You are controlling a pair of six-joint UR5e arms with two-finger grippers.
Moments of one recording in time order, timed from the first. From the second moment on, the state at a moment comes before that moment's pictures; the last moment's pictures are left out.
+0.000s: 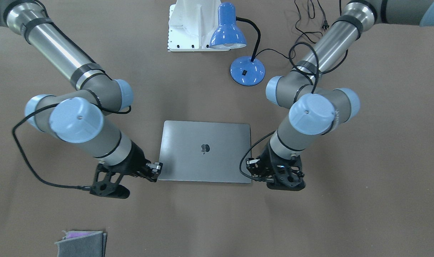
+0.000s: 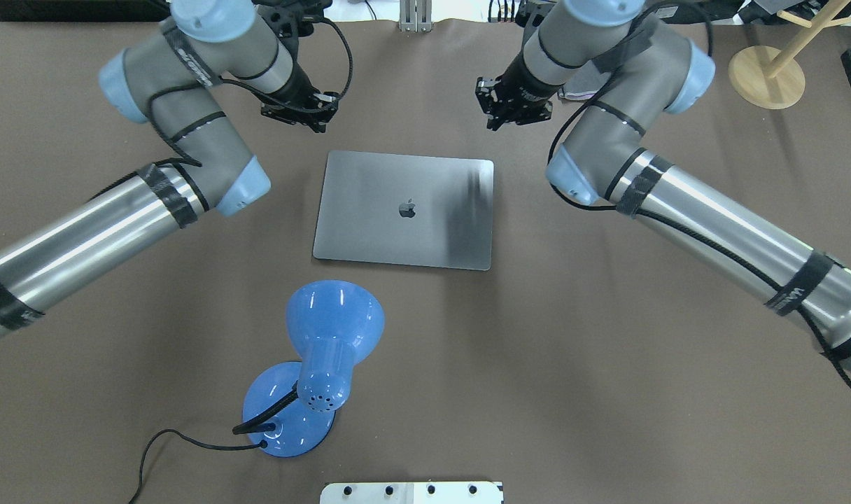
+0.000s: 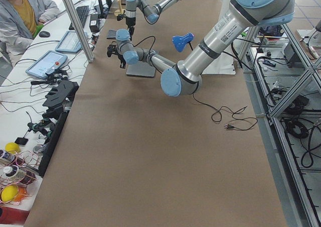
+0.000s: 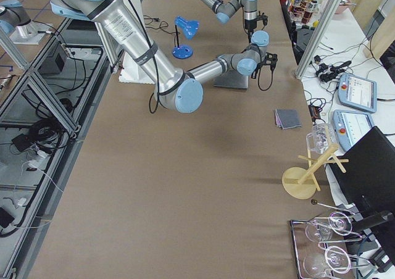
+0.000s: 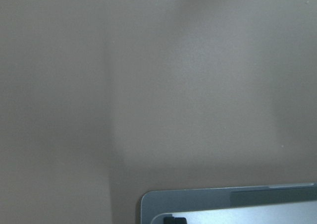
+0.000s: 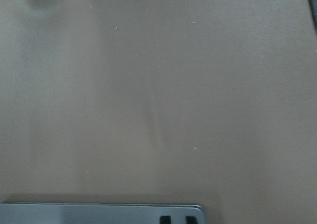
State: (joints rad) left arm -0.90 -2.35 -1.22 -2.03 -2.14 -0.96; right arm 0.92 -0.82 1.21 -1.04 2.24 1.25
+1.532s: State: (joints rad) left arm -1.46 -1.62 -1.67 -1.57 -2.25 0.07; right arm 1.48 -1.49 1.67 -1.67 2.27 -0.07
